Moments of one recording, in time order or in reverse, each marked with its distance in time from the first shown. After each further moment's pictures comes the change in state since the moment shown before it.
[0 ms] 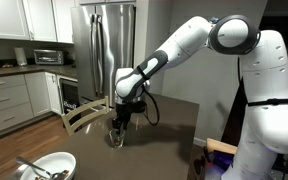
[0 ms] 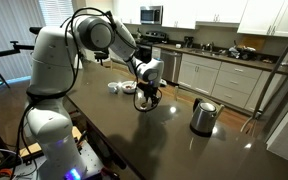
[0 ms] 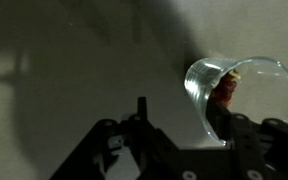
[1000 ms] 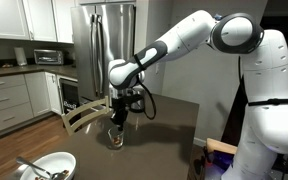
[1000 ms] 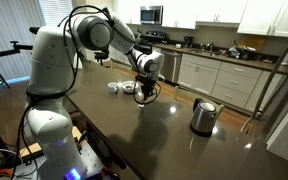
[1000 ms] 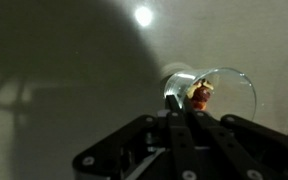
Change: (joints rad) arm 0.005 -0.015 0.031 0.116 -0.001 -0.270 -0.001
